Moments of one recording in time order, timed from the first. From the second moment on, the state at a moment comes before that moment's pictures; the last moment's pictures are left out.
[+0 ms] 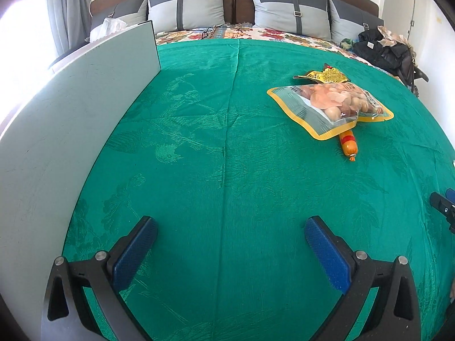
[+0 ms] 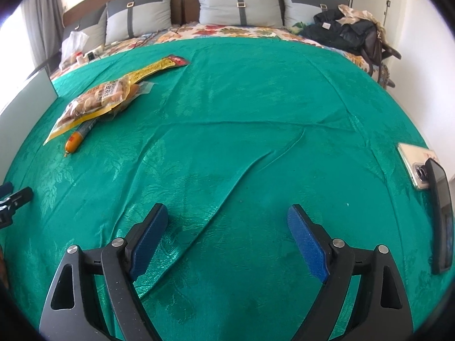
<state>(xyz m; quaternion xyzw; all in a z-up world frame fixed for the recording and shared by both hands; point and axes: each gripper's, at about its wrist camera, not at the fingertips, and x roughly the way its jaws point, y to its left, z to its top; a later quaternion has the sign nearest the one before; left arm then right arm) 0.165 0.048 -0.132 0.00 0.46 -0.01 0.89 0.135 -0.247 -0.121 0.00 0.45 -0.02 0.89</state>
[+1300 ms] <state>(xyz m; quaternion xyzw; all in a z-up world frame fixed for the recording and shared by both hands) 0.280 -0.069 -0.070 0.18 0.51 -0.22 0.81 0.135 -0.246 -0.122 0.00 0.45 -0.02 0.89</state>
